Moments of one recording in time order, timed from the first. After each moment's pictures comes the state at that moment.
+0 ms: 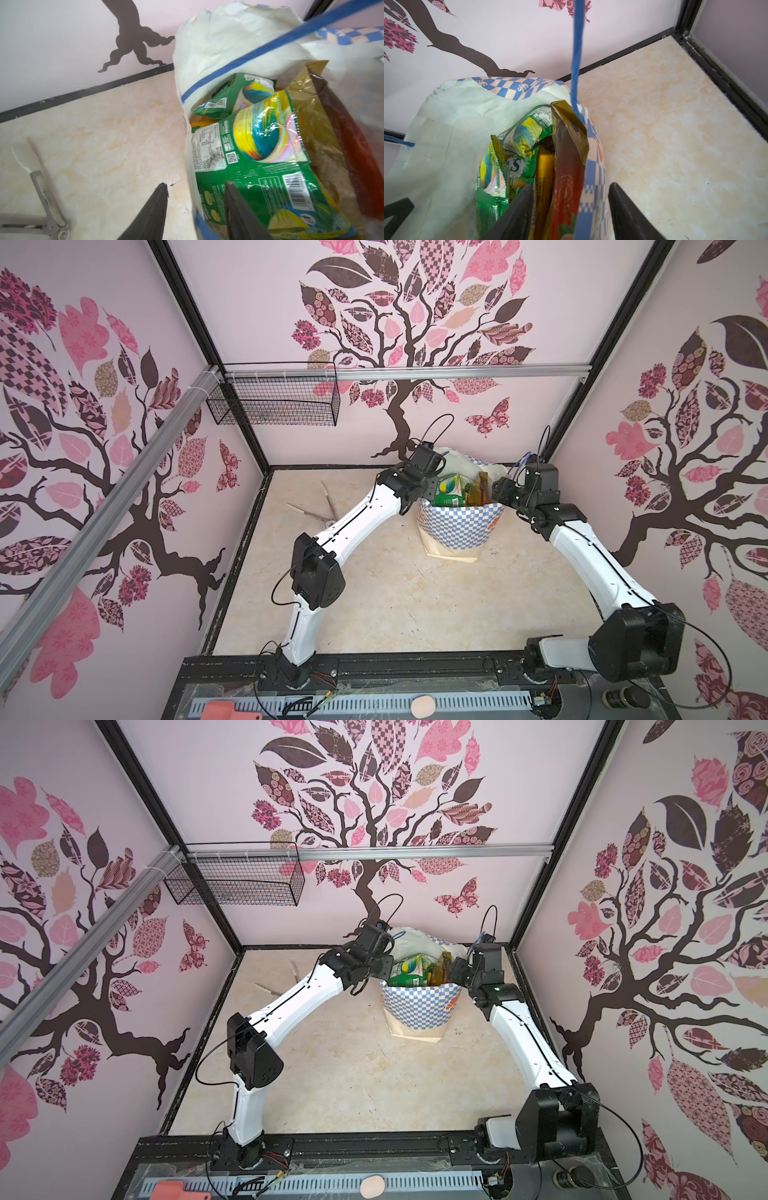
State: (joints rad) left arm -0.72 2.06 2.12 -0.81 -0.30 -0.27; right arm 0.10 1.34 1.17 -0.39 -0.01 0.44
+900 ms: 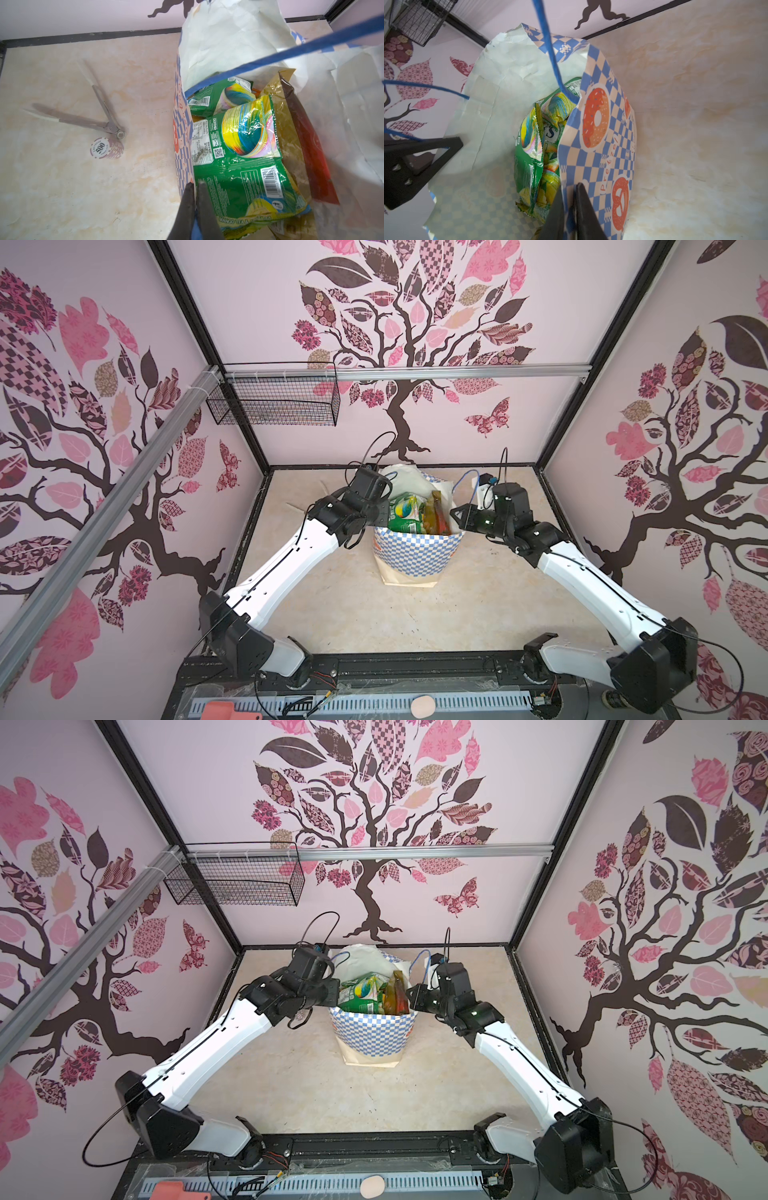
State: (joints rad) left arm -0.64 1.42 1.47 -0.85 -0.26 -0.37; right arm 0.46 1.20 1.03 -0.35 -0.23 0.60
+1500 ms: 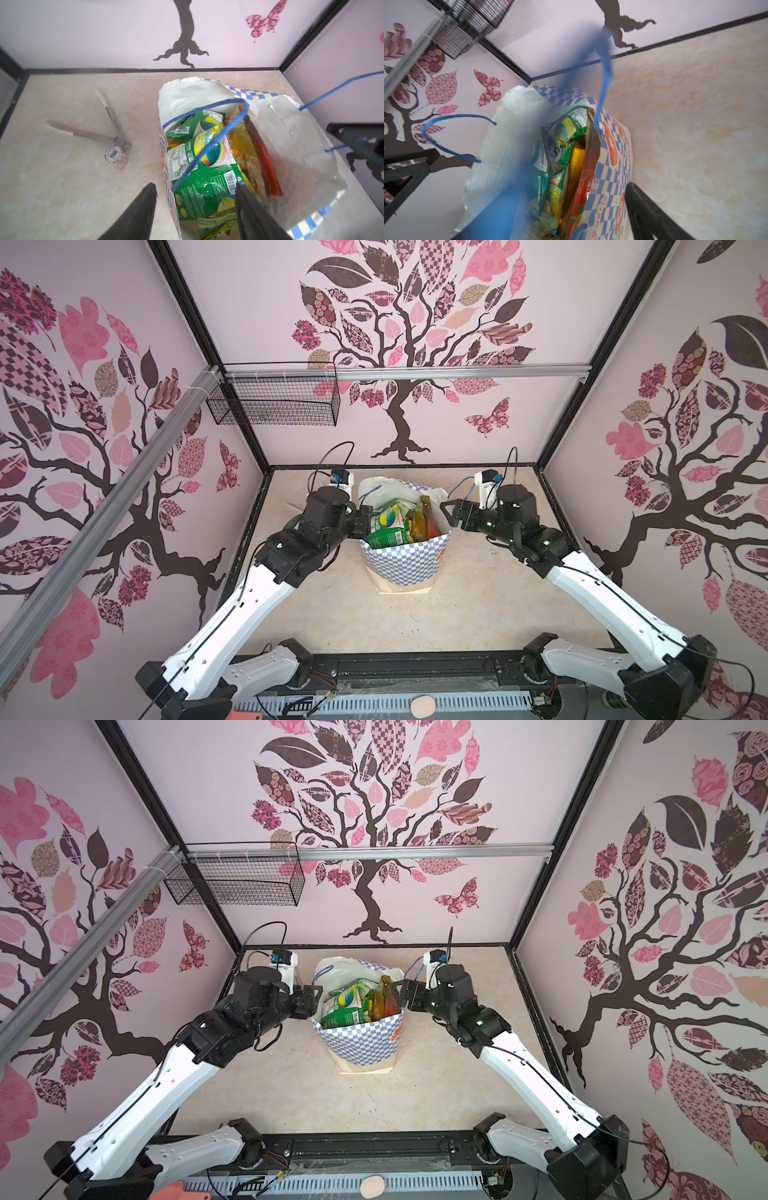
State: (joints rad) left arm -0.63 1.07 1.30 -0.73 -0.22 -0.32; right arm 0.51 1.10 1.10 -0.36 -0.11 0.59
